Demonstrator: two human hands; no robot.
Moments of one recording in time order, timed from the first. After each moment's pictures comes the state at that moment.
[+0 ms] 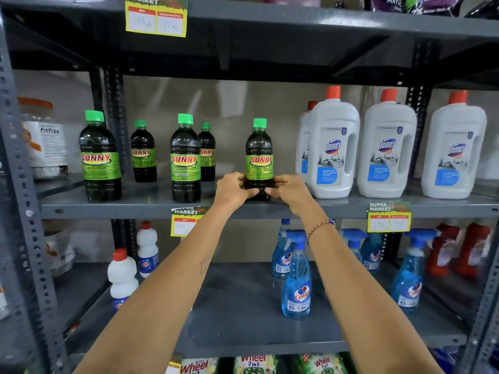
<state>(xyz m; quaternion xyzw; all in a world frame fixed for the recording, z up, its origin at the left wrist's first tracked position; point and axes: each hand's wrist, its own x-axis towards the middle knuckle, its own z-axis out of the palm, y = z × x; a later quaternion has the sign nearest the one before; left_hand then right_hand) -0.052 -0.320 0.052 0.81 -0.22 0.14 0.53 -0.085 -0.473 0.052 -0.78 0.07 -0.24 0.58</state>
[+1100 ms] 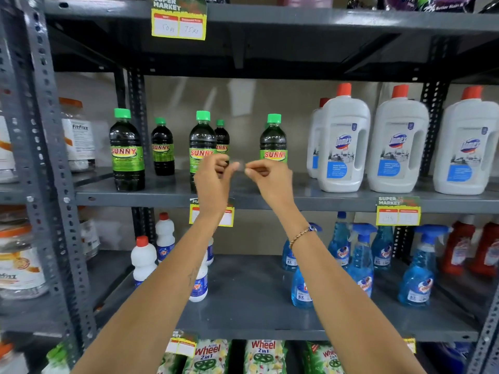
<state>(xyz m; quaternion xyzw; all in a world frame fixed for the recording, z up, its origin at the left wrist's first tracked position) -0.093 -0.263 0.041 0.64 -0.24 0.46 0.57 -0.137 -0.382 0.058 -0.77 -0.08 -0.44 0.46</state>
